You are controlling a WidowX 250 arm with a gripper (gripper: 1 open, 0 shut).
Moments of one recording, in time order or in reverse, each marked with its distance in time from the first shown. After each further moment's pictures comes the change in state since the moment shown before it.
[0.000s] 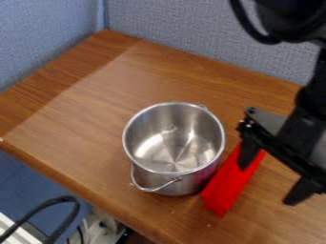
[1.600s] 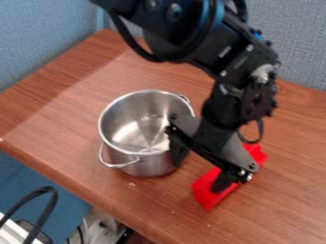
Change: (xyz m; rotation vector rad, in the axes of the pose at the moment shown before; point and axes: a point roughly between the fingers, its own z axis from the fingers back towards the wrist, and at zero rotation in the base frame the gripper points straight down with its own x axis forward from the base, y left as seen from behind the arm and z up) arm -0.019 0.061 -0.039 0.039 -0.061 0.136
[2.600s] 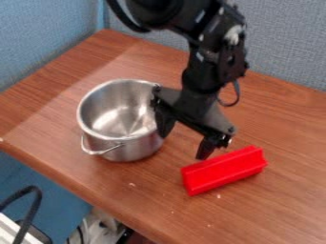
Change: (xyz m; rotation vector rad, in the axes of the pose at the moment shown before) arm 0.028 0.029 -0.009 -0.006 -0.011 0.042
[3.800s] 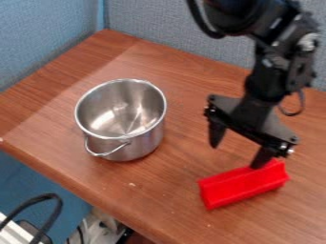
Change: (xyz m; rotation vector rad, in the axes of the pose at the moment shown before) arm 0.018 -0.065 0.014 -0.051 0.002 -0.036
